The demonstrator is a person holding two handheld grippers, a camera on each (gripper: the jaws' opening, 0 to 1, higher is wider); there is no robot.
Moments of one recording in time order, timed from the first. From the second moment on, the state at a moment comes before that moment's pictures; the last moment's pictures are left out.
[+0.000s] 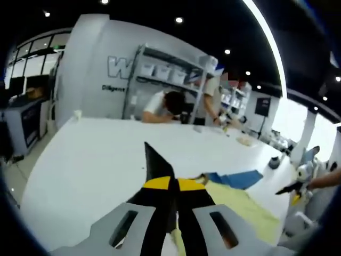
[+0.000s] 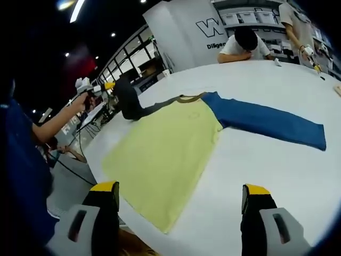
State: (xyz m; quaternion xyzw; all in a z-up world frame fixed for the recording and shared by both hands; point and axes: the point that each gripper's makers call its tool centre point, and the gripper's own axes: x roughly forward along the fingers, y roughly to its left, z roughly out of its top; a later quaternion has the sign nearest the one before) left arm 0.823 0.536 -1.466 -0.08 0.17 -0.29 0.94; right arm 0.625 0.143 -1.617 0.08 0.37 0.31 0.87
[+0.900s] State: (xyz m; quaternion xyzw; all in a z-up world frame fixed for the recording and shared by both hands) left arm 0.695 0.354 -1.509 0.04 0.17 -0.52 0.83; right arm 0.610 0.130 -1.620 0.10 0.37 0.29 0.88
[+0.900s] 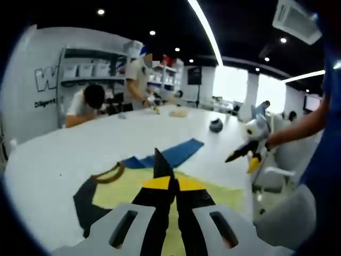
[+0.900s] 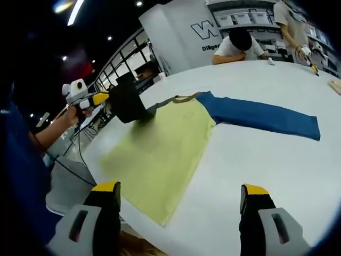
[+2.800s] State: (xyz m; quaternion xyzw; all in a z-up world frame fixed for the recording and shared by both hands) left arm 0.575 0.294 -1.604 0.10 0.24 -0.63 0.73; right arm 0.586 0.118 -1.634 0.12 0.37 0.26 0.88
